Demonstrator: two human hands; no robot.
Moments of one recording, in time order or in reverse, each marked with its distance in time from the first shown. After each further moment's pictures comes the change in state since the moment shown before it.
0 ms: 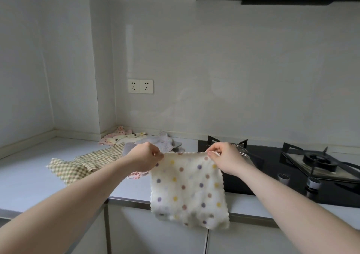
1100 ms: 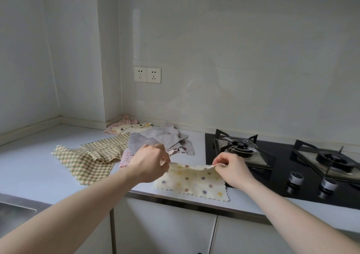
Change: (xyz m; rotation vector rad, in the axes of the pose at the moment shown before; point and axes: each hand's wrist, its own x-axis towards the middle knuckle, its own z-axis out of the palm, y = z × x) left_hand -0.011 -0.022 0.041 0.243 0.191 0.254; right_hand -0.014 0.032 0.048 0.041 -0.012 0.072
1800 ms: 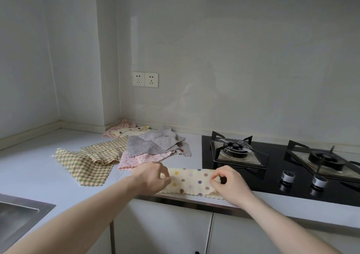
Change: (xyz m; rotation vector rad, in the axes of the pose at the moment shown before) left_hand -0.022 0.011 0.018 -0.127 -0.321 -0.114; right_hand -0.036 0.033 0.015 -0.064 -0.042 -0.041
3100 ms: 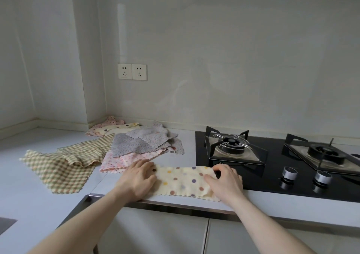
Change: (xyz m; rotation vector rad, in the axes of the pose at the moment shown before) left_hand 0.059 -0.045 0.071 -0.102 0.123 -0.115; right_hand 0.030 0.019 0.031 -0.116 0.139 0.261
